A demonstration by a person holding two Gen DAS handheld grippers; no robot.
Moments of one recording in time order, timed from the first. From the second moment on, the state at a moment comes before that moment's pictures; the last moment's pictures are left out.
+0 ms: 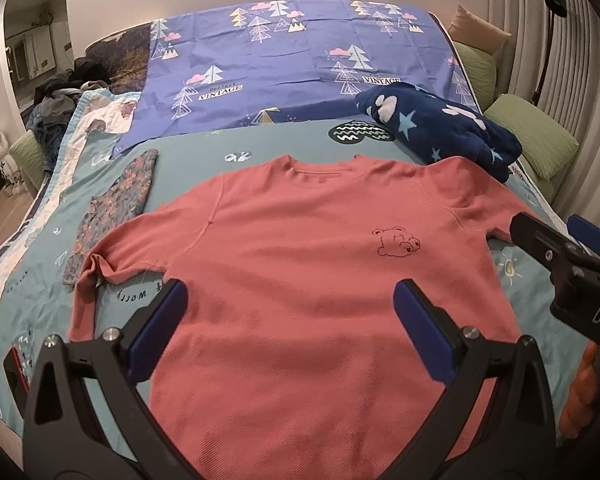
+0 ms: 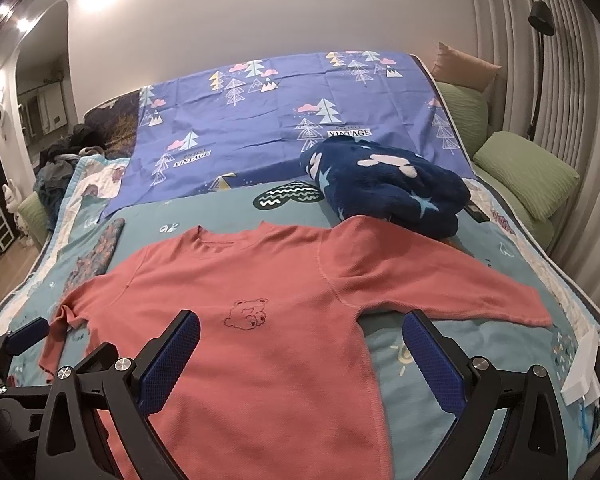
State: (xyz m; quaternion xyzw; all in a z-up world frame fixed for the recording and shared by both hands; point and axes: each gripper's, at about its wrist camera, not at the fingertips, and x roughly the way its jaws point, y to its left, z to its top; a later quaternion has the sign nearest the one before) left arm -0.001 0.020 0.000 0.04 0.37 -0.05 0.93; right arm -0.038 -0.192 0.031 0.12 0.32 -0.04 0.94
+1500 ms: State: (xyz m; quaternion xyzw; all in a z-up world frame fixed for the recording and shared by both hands) left arm 0.023 0.307 -0.135 -0.23 0.47 0.15 0.84; right arm 0.015 -0.098 -0.003 0.02 0.40 0.05 0.92
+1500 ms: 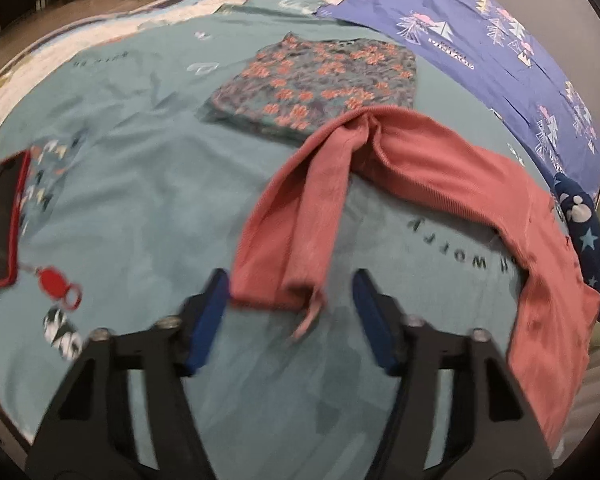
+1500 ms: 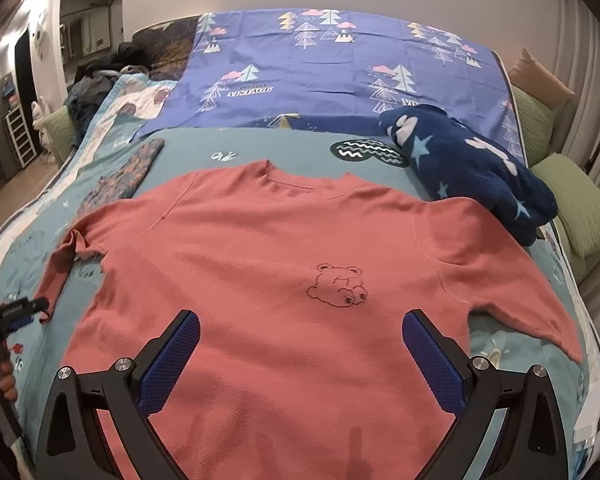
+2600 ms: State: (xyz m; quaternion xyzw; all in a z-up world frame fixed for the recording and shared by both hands) left arm 0.078 -0.086 0.014 0.21 0.32 -0.24 0.90; right arm -0.023 -0.256 -0.030 0.15 0.42 -0.06 0.90
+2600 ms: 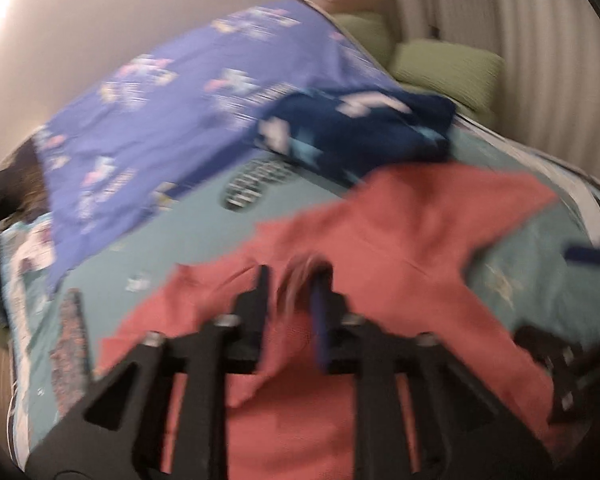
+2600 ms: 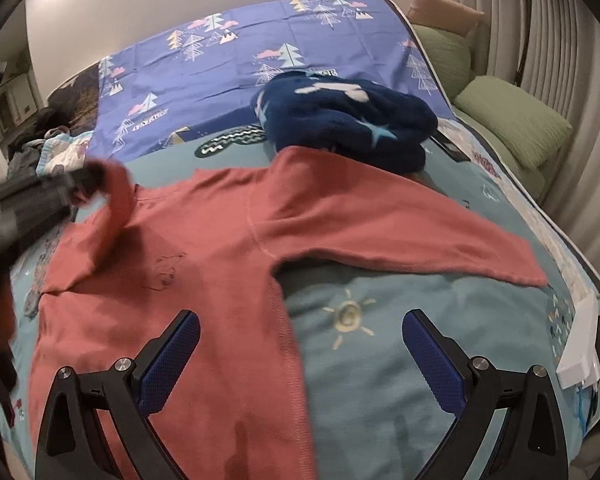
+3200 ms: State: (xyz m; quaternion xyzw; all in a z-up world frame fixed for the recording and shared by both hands) left arm 0.098 0.117 -0.033 0.05 0.40 -0.03 0.92; right arm 0.079 -0.229 -0.047 0.20 0.44 0.16 0.86
